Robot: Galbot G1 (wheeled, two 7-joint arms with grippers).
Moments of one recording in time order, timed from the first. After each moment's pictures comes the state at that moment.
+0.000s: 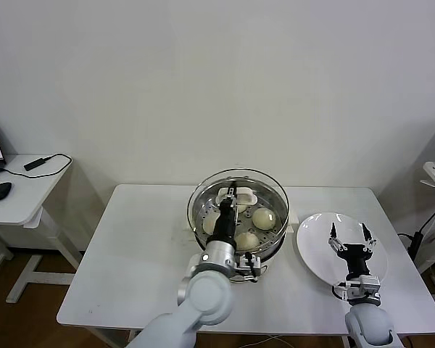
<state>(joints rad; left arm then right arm) 0.85 -1.38 0.28 -1.88 1.36 0.67 0.23 -1.25 1.13 0.53 1.50 0.24 0.27 0.23</state>
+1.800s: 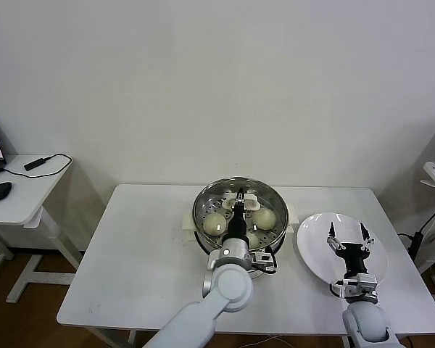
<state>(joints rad) 0.80 -1.49 0.29 -1.65 1.51 0.68 0.28 -1.23 1.14 0.53 1.47 0.23 0.28 0.23</state>
